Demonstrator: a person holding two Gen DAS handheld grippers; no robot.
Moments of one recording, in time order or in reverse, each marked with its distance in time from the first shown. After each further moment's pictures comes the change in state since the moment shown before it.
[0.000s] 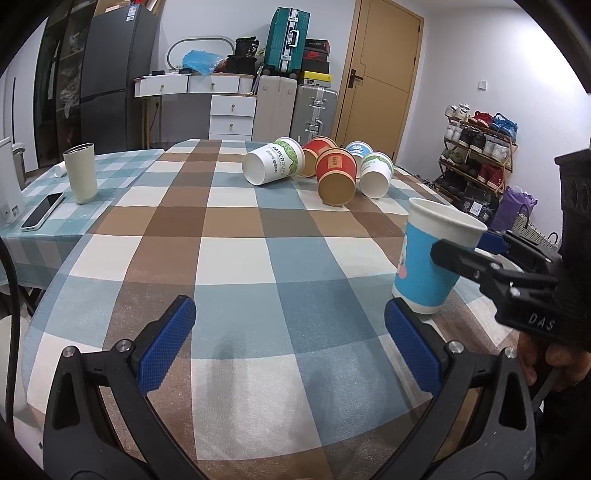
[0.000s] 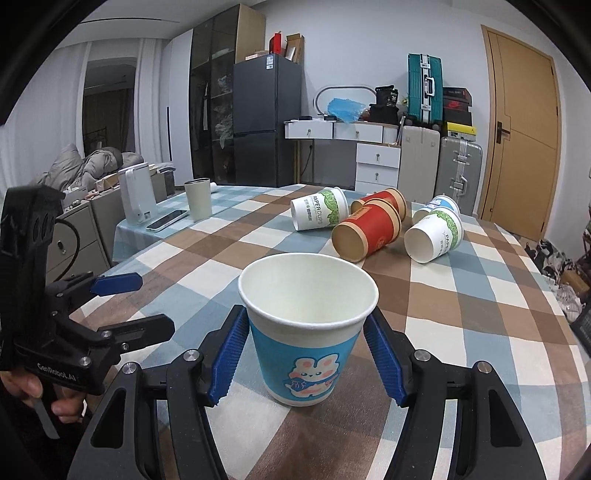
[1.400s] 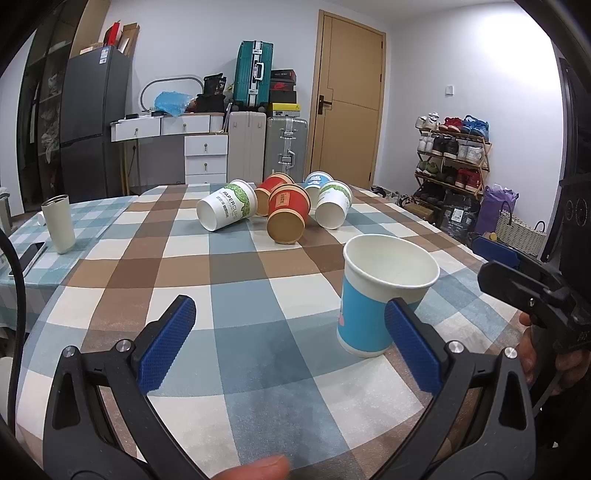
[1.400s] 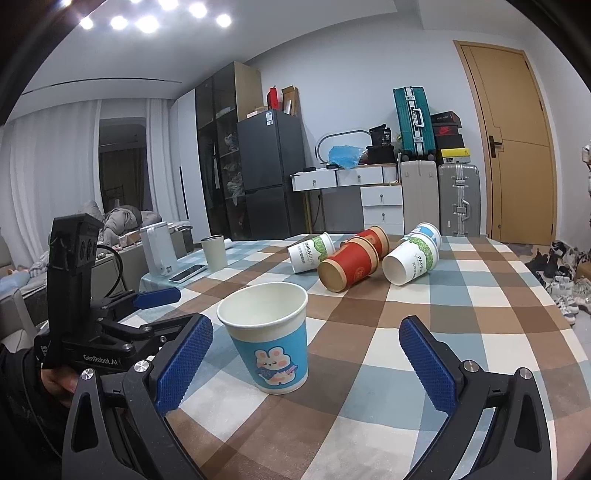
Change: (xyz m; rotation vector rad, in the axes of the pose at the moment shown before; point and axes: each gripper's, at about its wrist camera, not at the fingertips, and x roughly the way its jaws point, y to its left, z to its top) left arm -0.012 -0.051 0.010 0.108 -0.140 -0.061; right arm -0.062 -0.049 -0.031 0.093 -0.223 0.081
